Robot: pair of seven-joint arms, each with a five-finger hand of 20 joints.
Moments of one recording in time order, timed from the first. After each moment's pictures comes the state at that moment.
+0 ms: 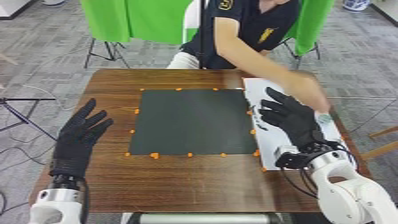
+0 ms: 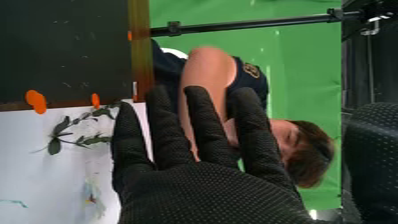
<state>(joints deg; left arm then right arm) 131.0 -56.1 -93.9 -126.0 42.6 16.3 20.6 -112.6 -65.3 92.9 -119.9 -61.3 -3.6 7.3</state>
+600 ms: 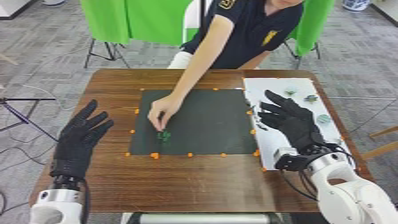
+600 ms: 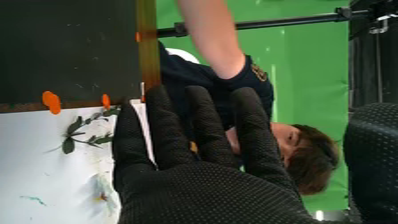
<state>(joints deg) 131.2 -56.4 -93.9 -126.1 42.8 16.3 19.8 -113.3 -65.4 92.9 -120.2 -61.2 -3.5 8.1</state>
